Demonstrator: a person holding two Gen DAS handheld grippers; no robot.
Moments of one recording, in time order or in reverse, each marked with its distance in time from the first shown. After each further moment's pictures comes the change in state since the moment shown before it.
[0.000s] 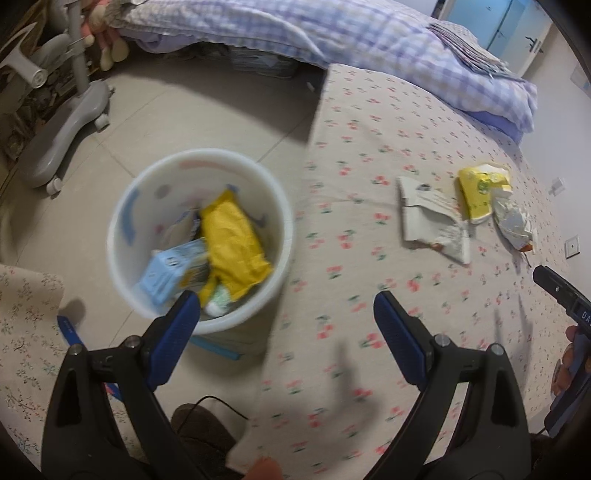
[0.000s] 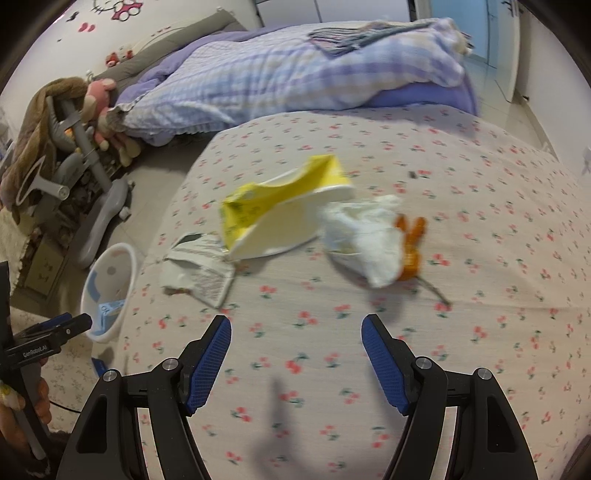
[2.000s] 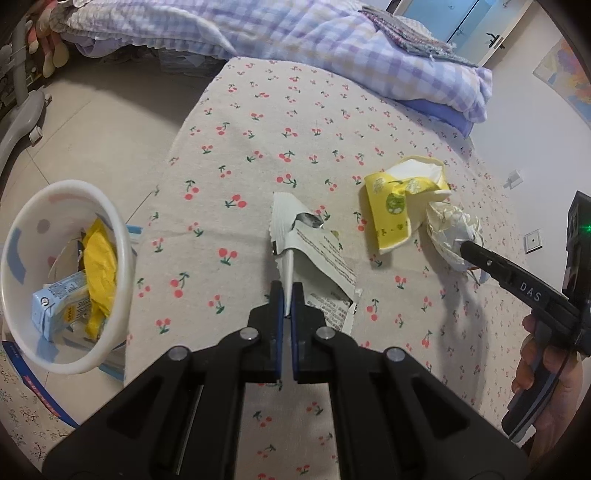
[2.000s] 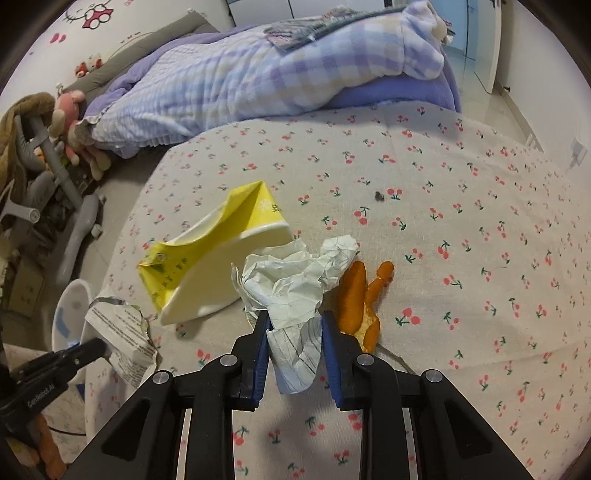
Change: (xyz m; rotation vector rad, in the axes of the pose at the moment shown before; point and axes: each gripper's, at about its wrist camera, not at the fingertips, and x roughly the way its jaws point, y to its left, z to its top) left arm 0.025 -0.084 0.027 0.039 0.000 -0.210; right arm 0.035 -0.029 0.044 0.042 0.000 -0.063
